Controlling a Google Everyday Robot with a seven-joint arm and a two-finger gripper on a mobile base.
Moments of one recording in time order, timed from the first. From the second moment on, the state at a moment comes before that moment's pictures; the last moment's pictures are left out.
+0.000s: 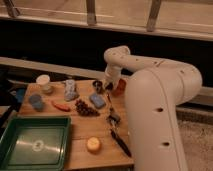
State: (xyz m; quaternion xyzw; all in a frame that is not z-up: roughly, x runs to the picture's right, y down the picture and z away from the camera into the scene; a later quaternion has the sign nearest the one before) arm 0.036 -0.026 0.901 -0.26 0.16 0.69 0.66
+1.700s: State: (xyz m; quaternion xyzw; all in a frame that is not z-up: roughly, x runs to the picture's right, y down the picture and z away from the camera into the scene) arm 0.111 -0.032 0.878 -0.21 0.22 0.71 0.64
